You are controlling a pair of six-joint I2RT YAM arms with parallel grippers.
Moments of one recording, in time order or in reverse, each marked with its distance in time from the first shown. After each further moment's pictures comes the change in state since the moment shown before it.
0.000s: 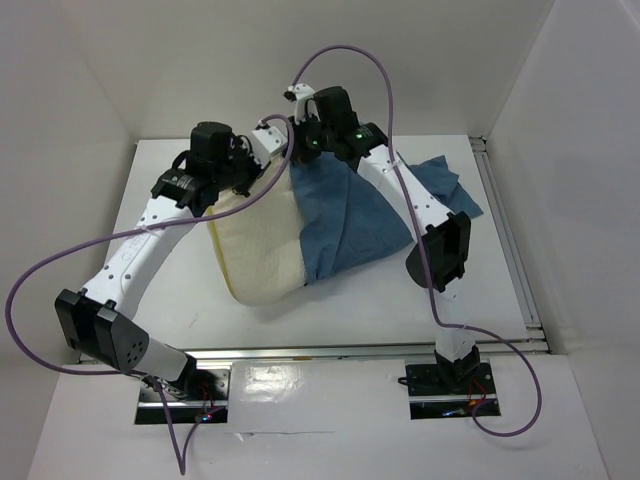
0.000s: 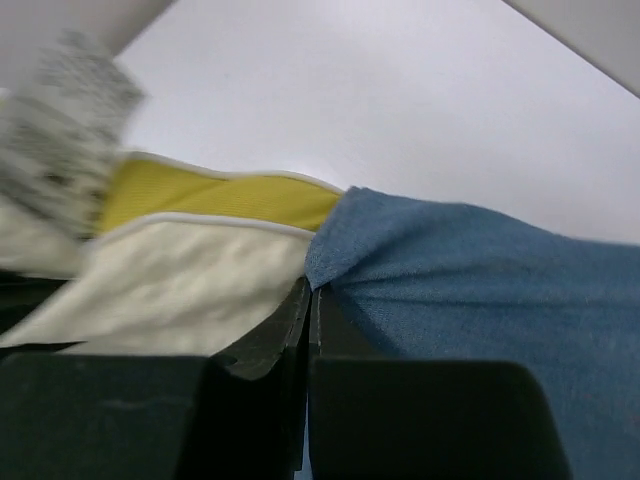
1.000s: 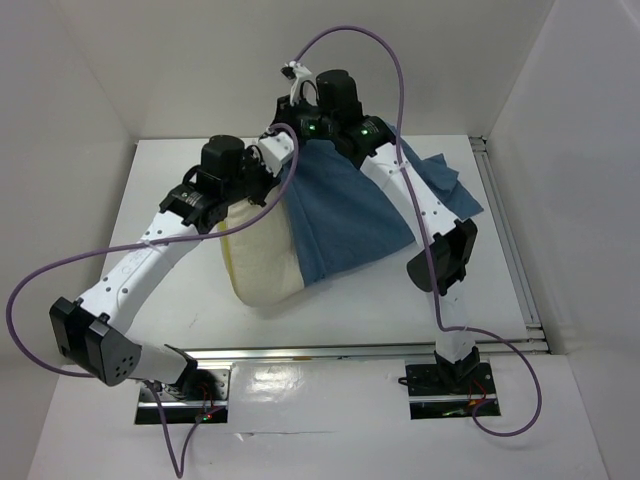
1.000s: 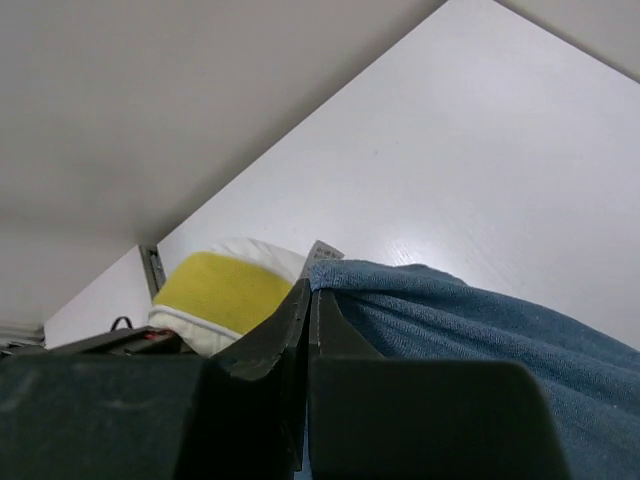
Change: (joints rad) left arm -0.101 -0.063 -0.096 0.122 -0.043 -0.144; right arm 0.037 -0.035 0.109 0.079 -0.214 0.238
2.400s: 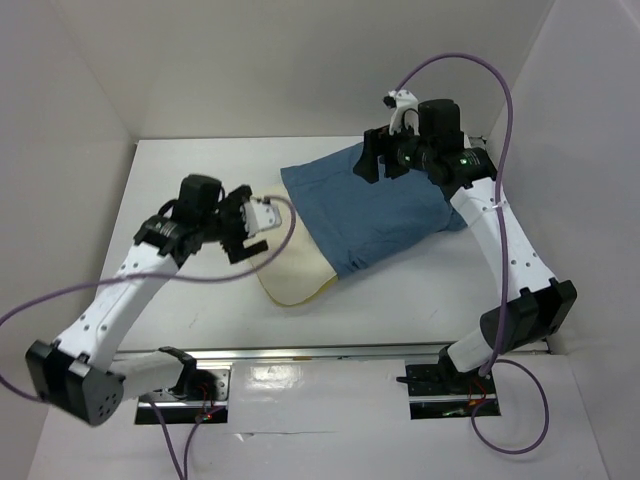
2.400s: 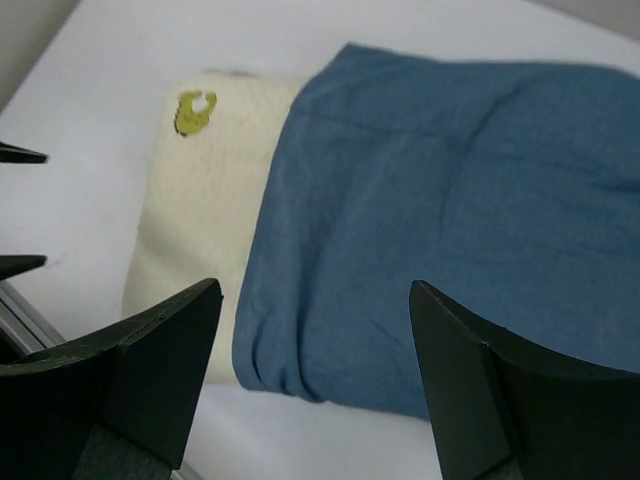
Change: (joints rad) left arm 0.106 -0.145 -0.196 -0.260 0.216 0.419; right arm -0.299 -0.617 -0.690 -0.123 0.183 -0.238
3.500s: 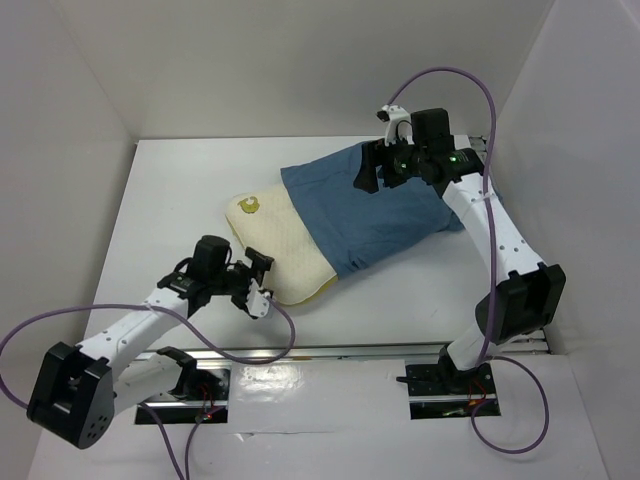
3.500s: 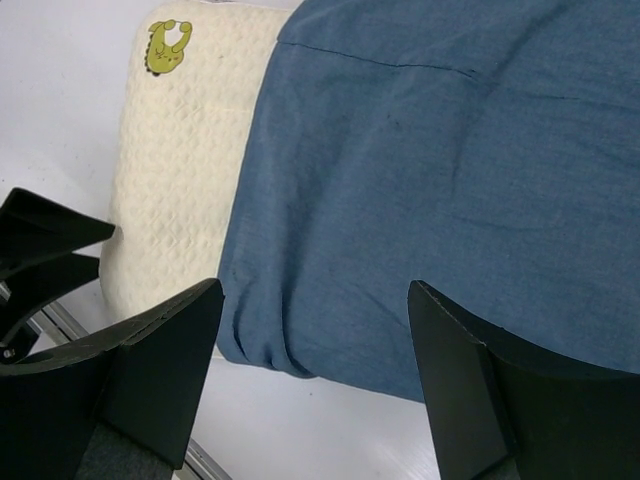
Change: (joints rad) left arm -0.034 -0.198 -0.686 0.373 0.263 0.719; right arm -0.034 0.062 -0.085 -0.042 -0.065 -0.050
